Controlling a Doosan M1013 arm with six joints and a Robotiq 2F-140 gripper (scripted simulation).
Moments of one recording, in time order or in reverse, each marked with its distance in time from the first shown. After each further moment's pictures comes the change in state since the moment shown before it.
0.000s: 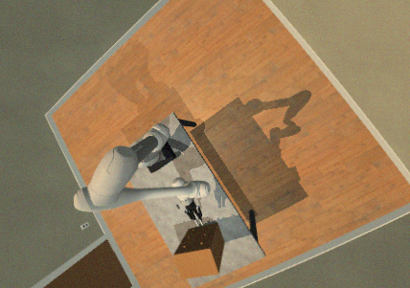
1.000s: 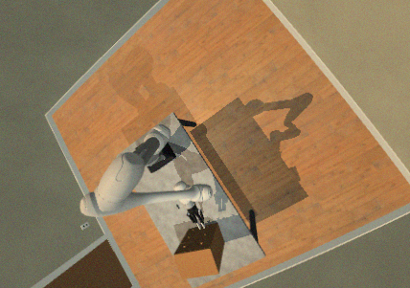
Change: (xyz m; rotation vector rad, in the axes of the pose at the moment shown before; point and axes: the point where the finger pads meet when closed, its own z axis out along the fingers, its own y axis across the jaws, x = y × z) arm 0.000 -0.001 0.035 0.002 0.003 -0.005
